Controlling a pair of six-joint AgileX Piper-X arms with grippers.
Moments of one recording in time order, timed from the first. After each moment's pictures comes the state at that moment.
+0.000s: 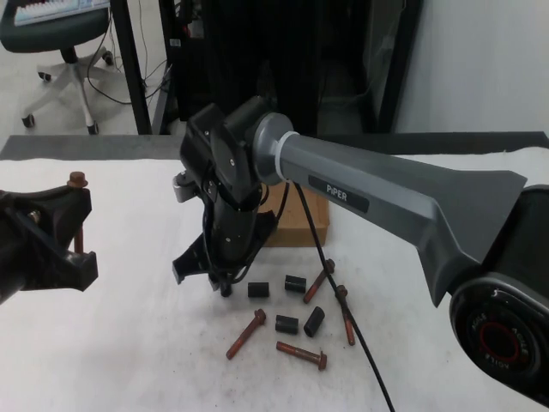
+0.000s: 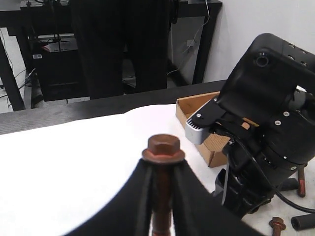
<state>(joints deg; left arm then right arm) 1.0 42.0 -22.2 2.9 21.8 5.0 44.0 134.1 -114.1 58.7 -0.7 11.3</state>
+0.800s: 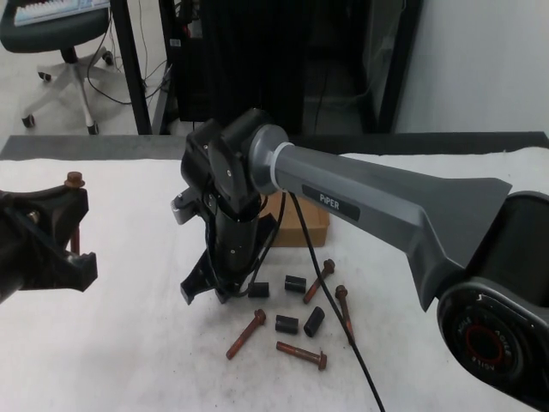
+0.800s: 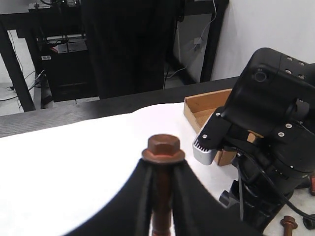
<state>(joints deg) 1.0 42.0 -22.2 2.9 20.3 6.4 44.0 136.1 -114.7 60.4 0.9 3.6</state>
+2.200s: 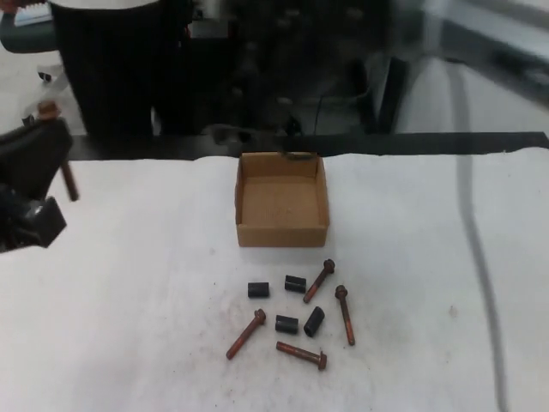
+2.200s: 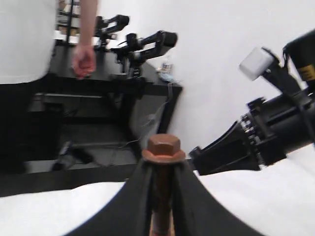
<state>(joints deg) 1.0 33.2 -22.2 -7.8 31.3 -13.2 38.1 107.5 -99.6 42.0 -12.7 5.1</state>
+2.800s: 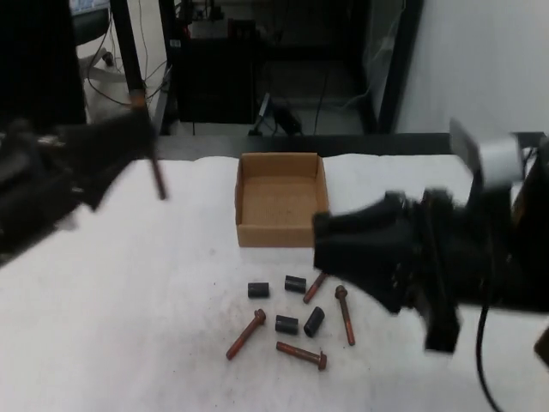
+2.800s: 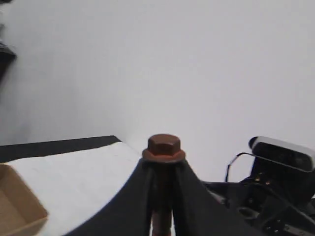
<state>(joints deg) -10.5 57.4 -22.2 -42.8 52.9 -39.1 30.3 68.0 -24.1 -38.7 -48.2 18.7</state>
